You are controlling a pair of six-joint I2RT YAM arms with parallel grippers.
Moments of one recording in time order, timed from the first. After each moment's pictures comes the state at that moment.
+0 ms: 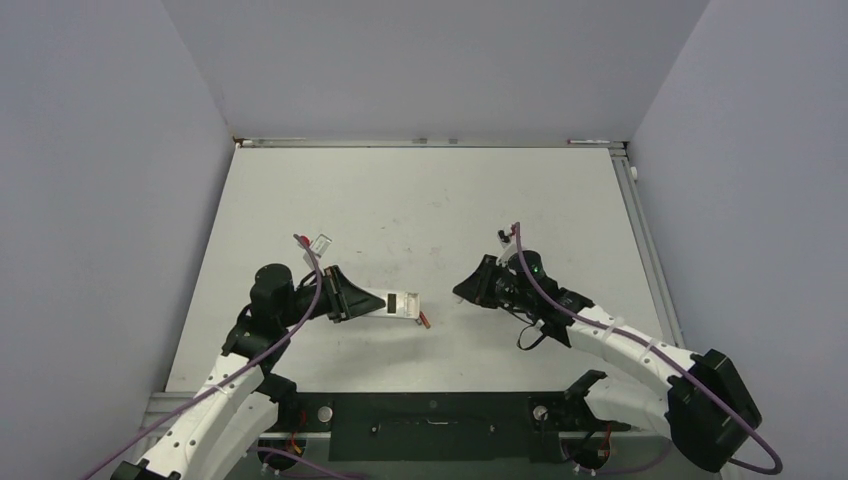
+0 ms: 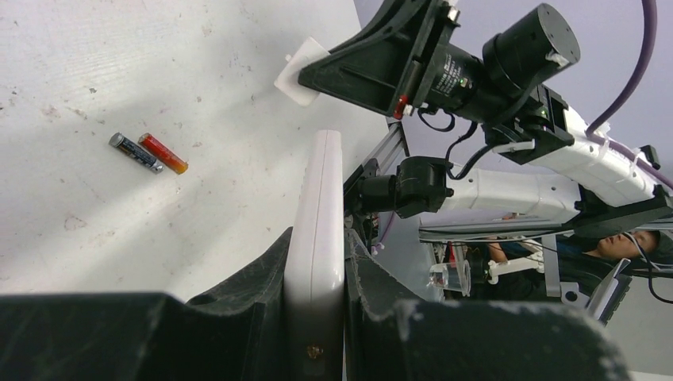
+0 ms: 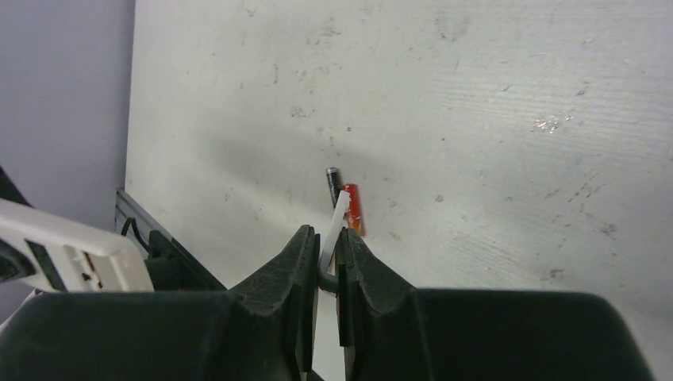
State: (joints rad) left arm -0.34 0.65 0.40 -0.04 0.72 -0.93; right arm 0.66 1.06 0.51 0.04 -0.19 0.81
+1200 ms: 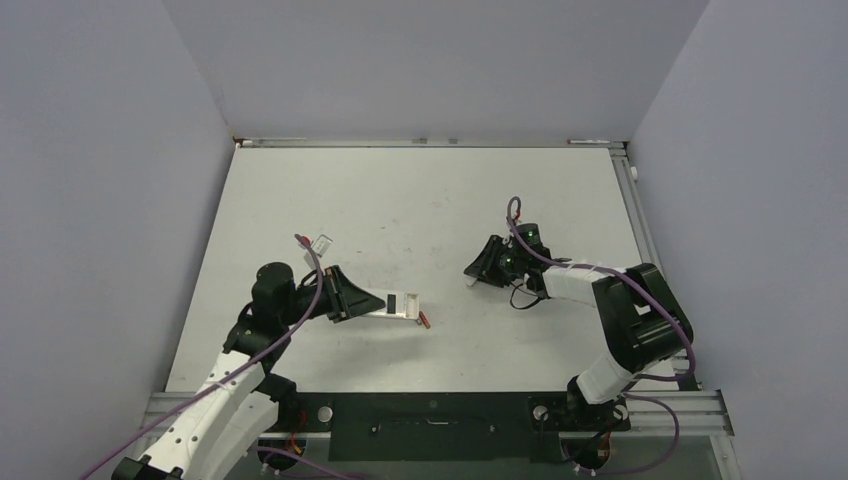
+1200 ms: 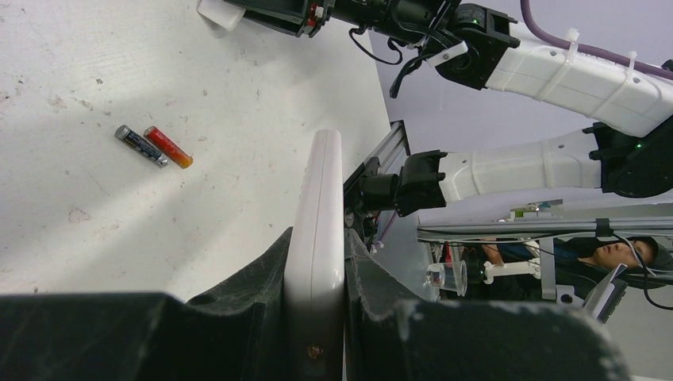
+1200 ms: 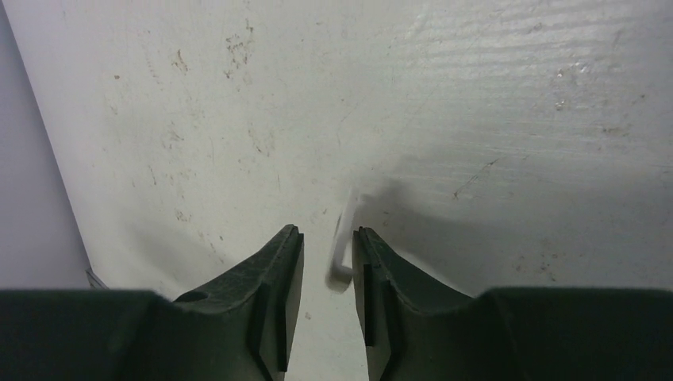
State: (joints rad) left arm -0.33 0.66 0.40 -0.06 0.73 -0.93; right arm 0.36 1.60 0.66 0.17 -0.33 0.77
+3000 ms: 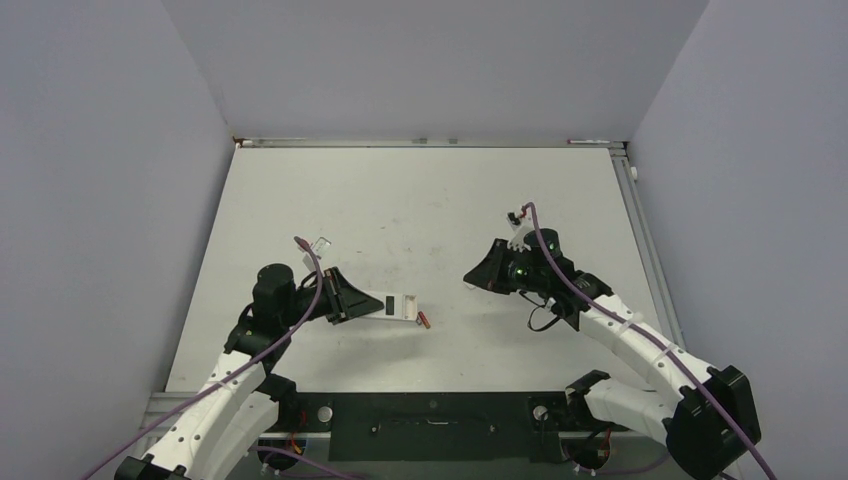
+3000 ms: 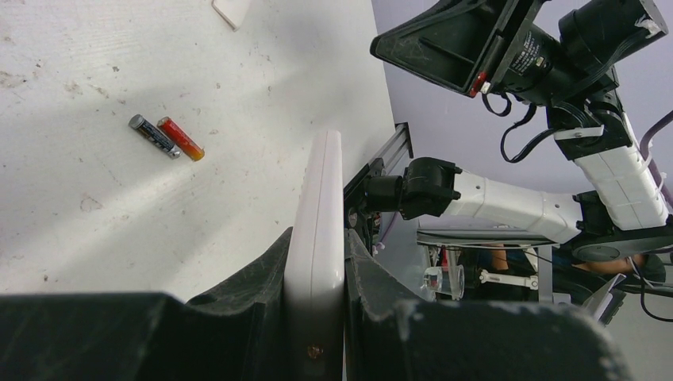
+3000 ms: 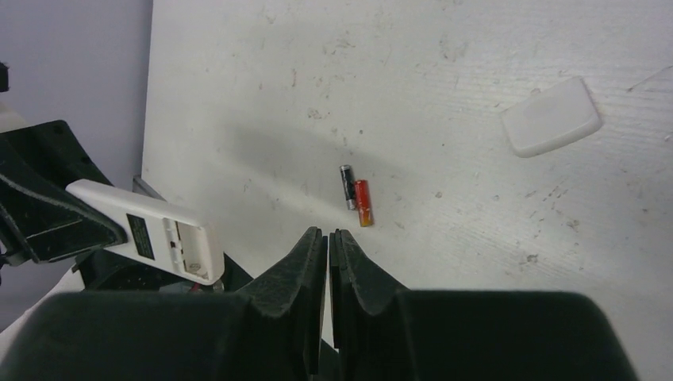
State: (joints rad) left arm -0.31 0.67 0.38 -0.06 0.73 -0.94; right arm 0.51 1.06 0.68 -0.20 -0.31 0.71
